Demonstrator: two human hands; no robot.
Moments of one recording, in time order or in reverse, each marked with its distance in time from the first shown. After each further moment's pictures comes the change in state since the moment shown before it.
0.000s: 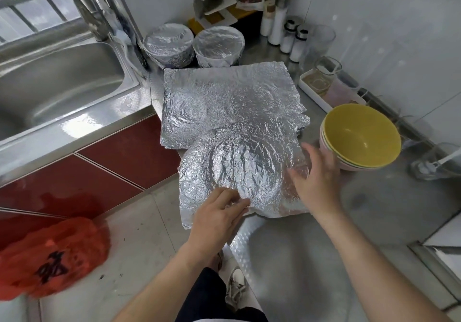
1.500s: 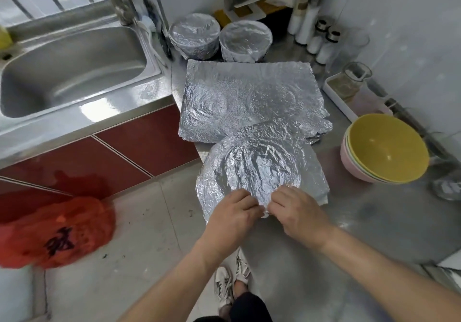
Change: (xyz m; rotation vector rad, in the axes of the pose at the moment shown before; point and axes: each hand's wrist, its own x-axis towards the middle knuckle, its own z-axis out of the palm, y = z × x) left_hand 0.004 -0.002 -0.001 0.000 -0.072 0.079; right_hand -0.029 -0.032 0.020 -0.209 -0.409 -0.936
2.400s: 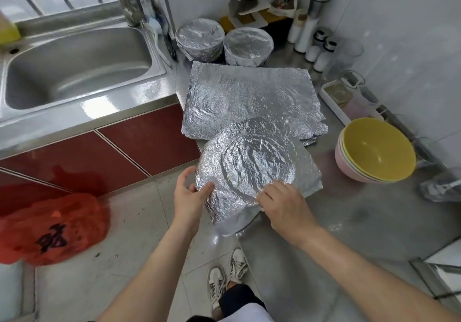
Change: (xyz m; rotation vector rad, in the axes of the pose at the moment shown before) left_hand -0.026 -0.034 -0.029 -1.122 0.418 -1.429; right_hand 0.009 -0.030 -0.003 -0.094 -0.062 0.163
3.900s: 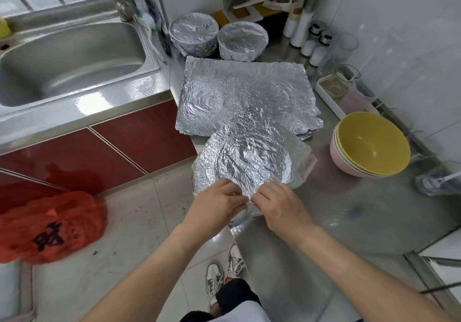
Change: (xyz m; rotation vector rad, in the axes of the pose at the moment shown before) left_hand -0.027 0.002 0.025 1.193 -0.448 1.254; right_hand -0.013 0.005 0.012 0.101 0.014 -0.017
